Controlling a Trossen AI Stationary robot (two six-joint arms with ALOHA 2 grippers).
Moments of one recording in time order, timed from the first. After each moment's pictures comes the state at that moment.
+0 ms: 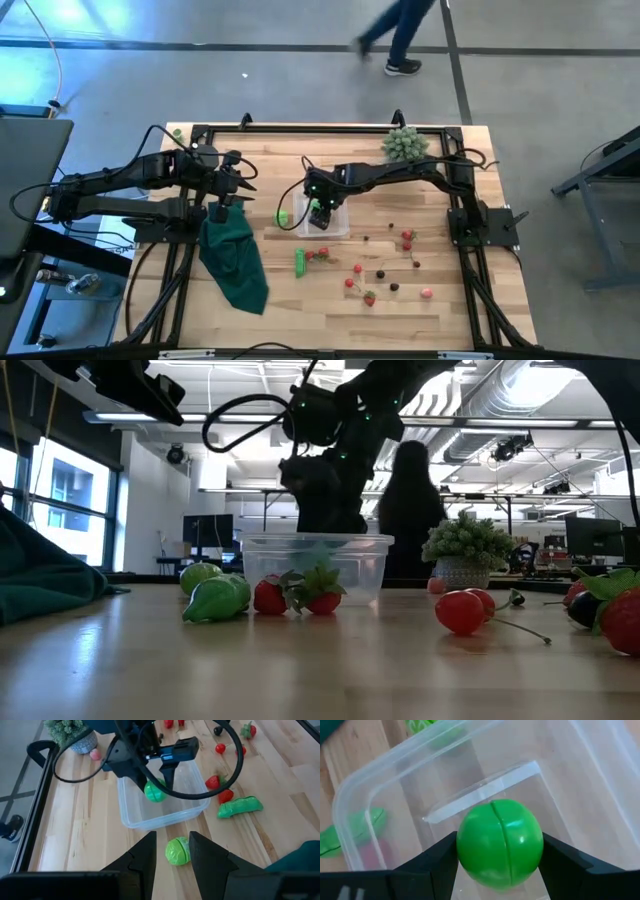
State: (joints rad) left arm 0.33 0.76 0.81 -0.74 0.16 0.36; right arm -0.13 2.07 1.54 -0.59 -0.13 0.28
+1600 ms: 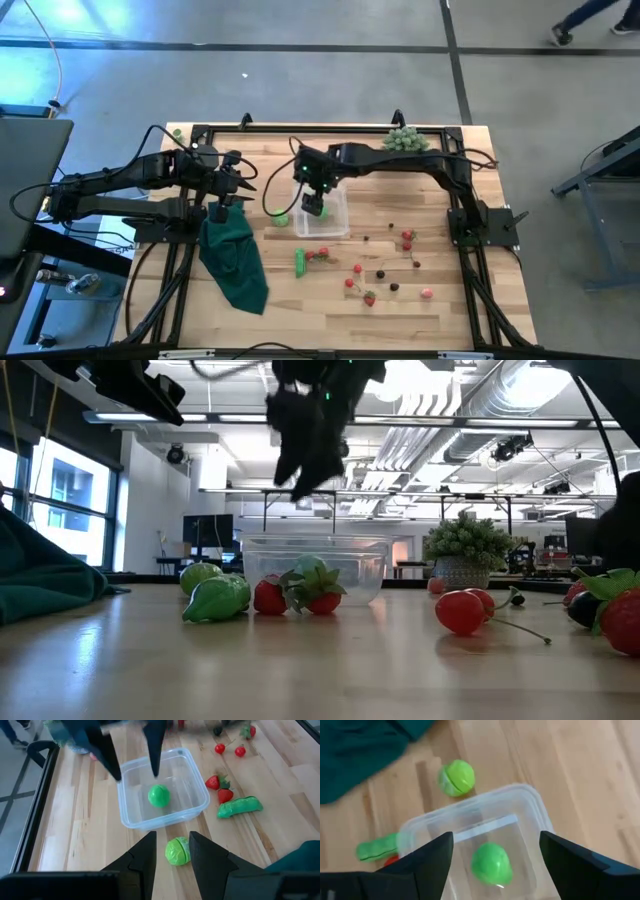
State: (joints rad) left arm 0.33 0.76 0.81 -0.74 0.16 0.36; right arm -0.13 2.09 1.94 -0.92 -0.08 0.13
